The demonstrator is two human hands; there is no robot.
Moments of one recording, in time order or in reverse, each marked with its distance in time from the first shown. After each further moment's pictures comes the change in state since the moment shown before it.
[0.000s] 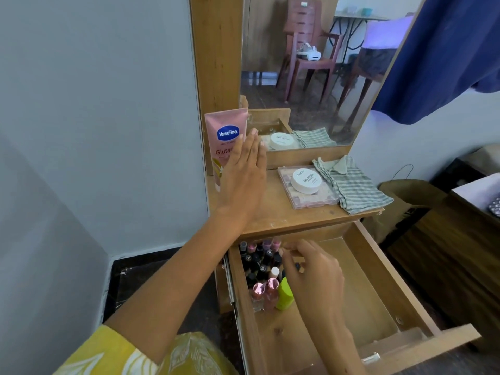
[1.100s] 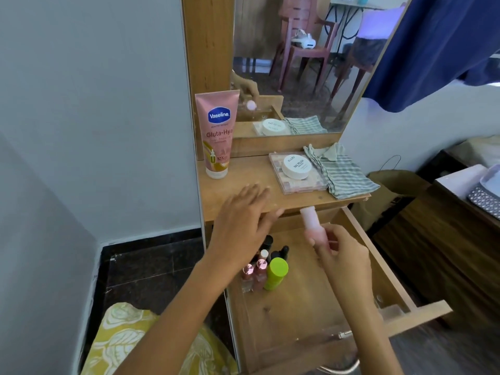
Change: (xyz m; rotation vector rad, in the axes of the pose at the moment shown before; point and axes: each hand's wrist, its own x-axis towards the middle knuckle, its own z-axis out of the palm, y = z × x) left_hand -0.083 0.028 -0.020 -0.903 -0.226 -0.048; right_hand 0.007 0.059 -0.032 0.088 0.000 0.169
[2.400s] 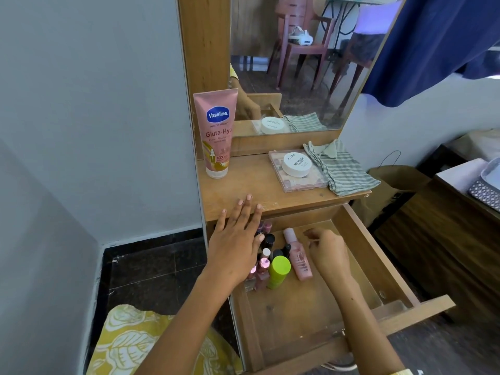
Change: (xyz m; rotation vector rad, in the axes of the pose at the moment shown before) left_hand -0.019 -0.029 0.034 0.357 -0.256 -0.061; right_hand 0.034 0.029 0.044 -0.282 -0.308 0.203
